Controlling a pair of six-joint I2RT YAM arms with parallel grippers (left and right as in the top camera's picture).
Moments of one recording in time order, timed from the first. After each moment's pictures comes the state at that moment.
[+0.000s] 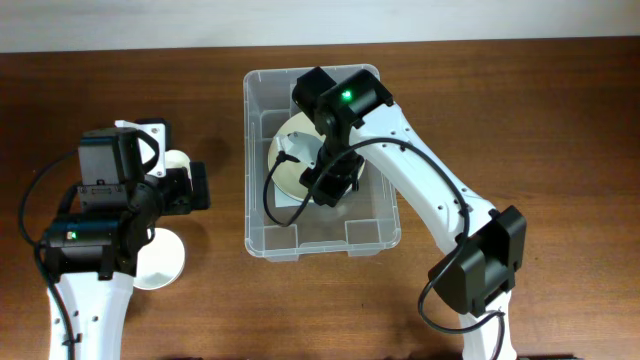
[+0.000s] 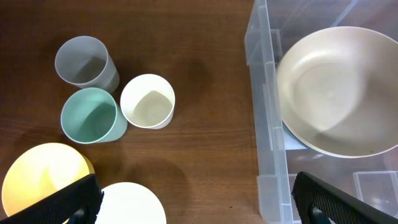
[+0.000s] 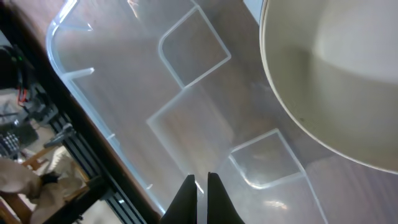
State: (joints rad) left arm 0.02 1.16 1.25 -0.96 0.03 -0.03; right arm 0.61 2.12 2.14 -1.61 -0.33 -0.36
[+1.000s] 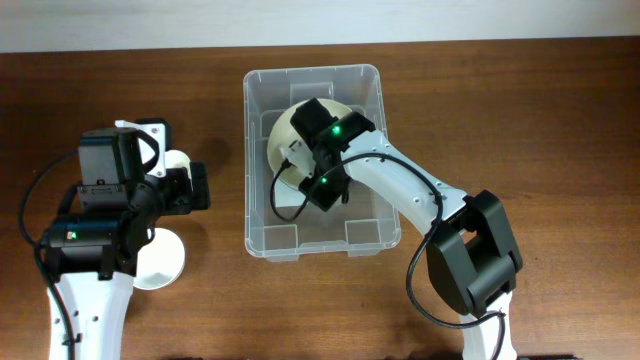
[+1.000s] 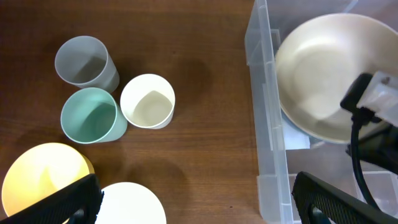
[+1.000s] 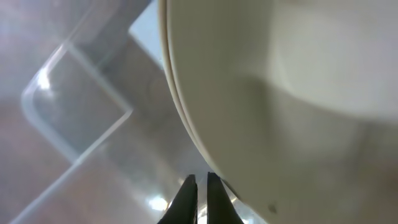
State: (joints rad) left arm 0.02 1.16 1.25 -0.96 0.03 -0.03; right arm 0.61 2.11 1.74 -1.06 -0.15 -0.26
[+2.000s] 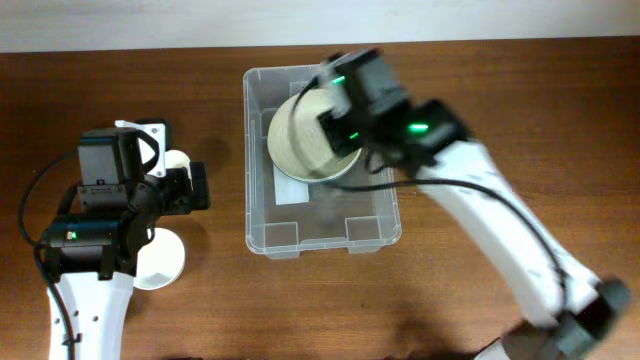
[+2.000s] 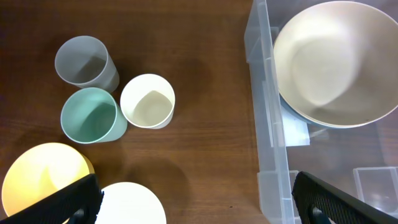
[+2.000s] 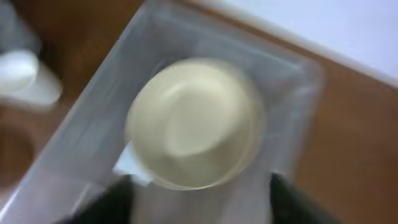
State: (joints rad) left arm 0.02 1.16 1.25 -0.96 0.03 -0.03; right arm 0.53 1.69 1.80 -0.92 0.07 0.05
